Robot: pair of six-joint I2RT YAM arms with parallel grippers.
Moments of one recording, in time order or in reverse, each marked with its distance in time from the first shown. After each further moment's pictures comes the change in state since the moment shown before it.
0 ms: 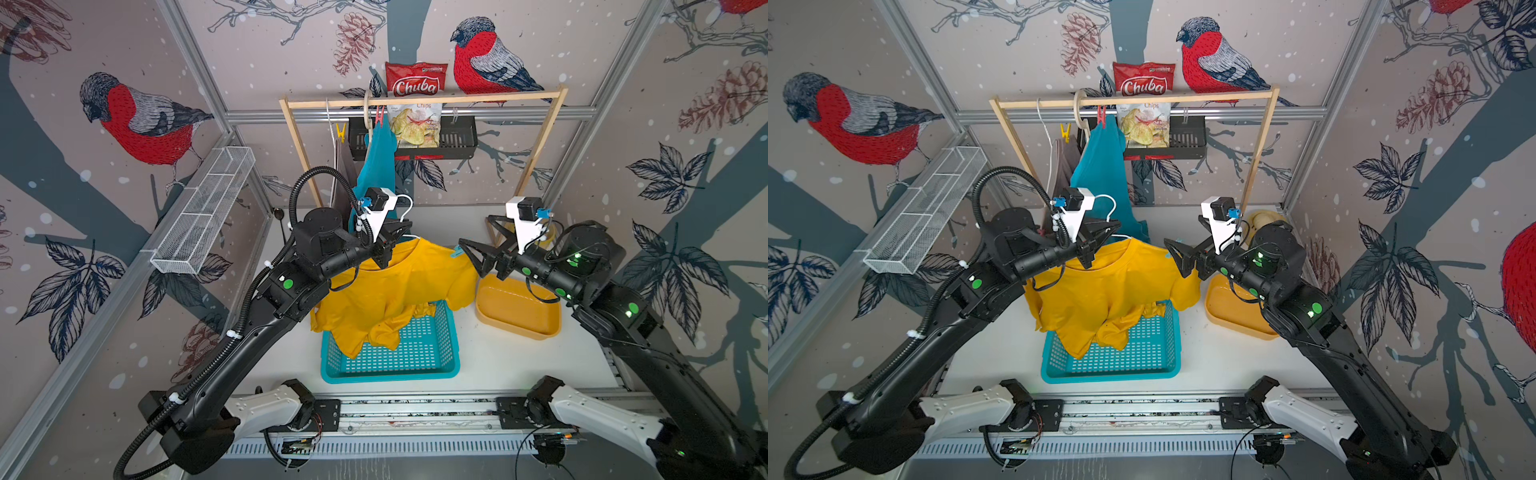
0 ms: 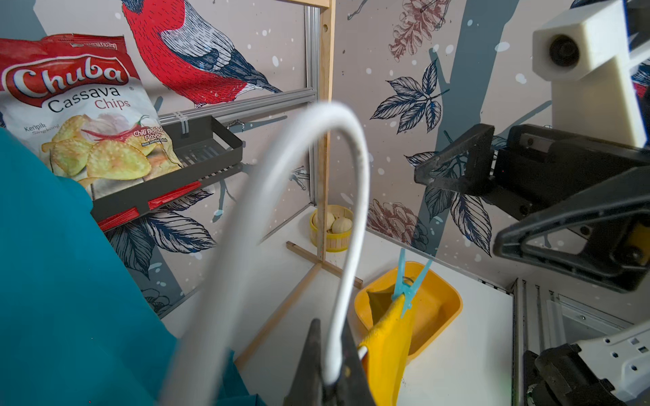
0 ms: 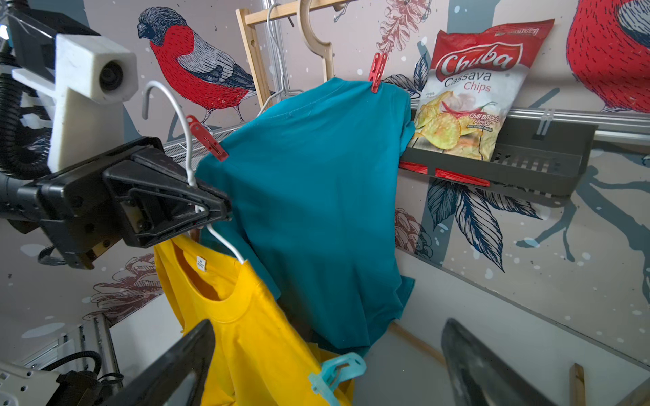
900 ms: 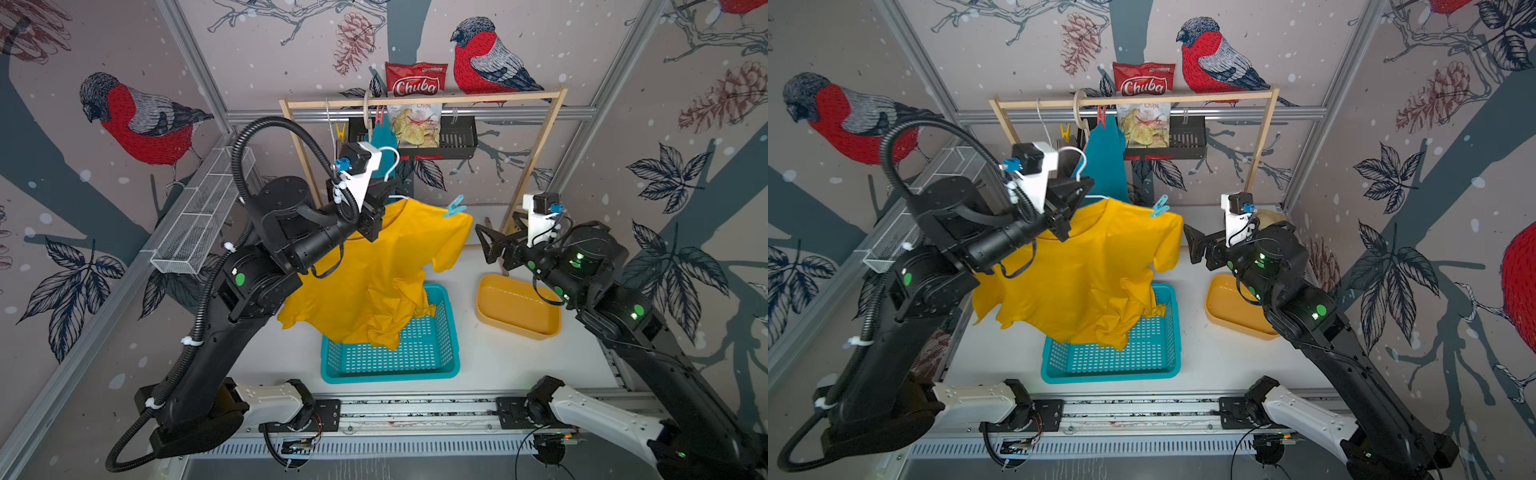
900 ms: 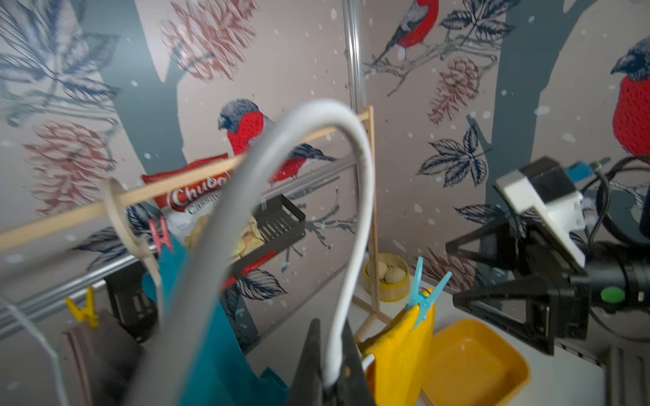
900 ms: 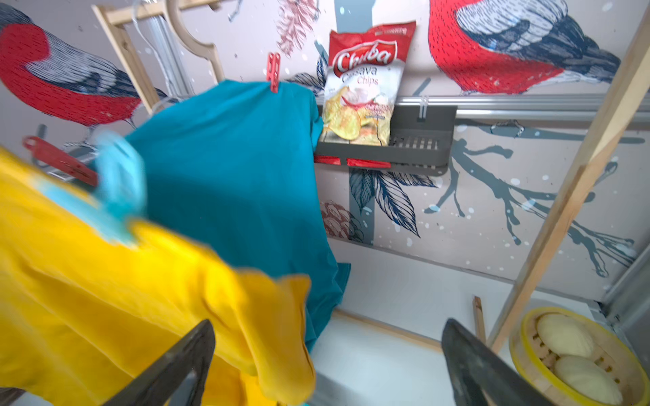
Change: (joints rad) left arm -0.114 0.113 0.479 -0.282 -0.268 0.094; right arm 0.000 -0.014 0.038 -0.053 0.276 0.045
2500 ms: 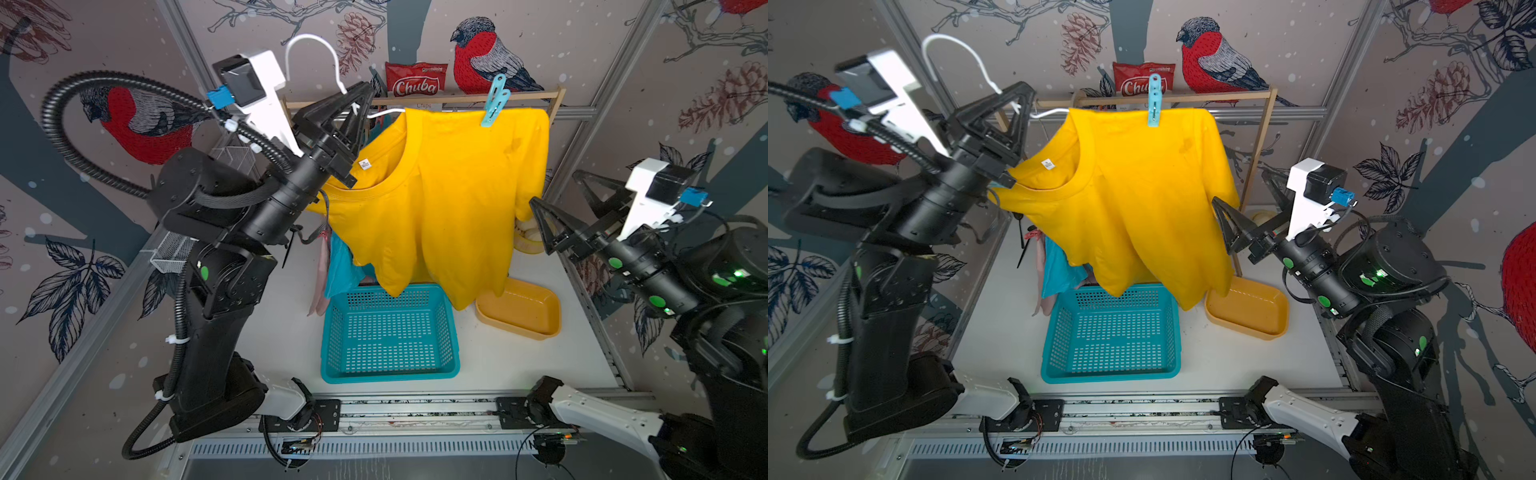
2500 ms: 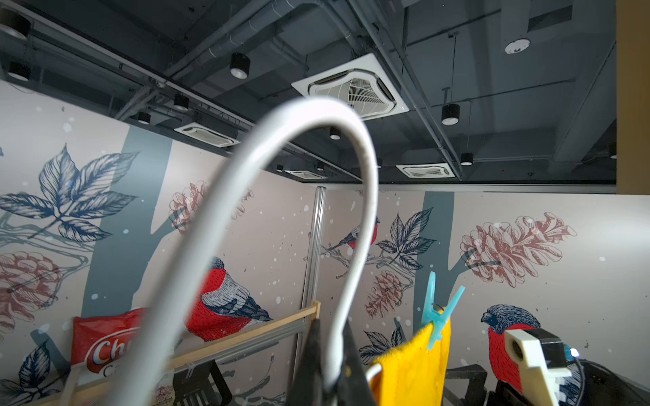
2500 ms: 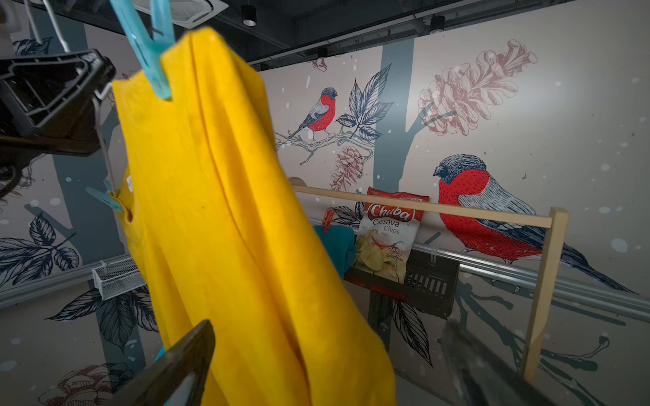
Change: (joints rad) left arm 0.001 0.142 0.491 0.270 0.033 -0.312; right arm 0.065 0.025 0.426 -0.085 -0.068 -0.154
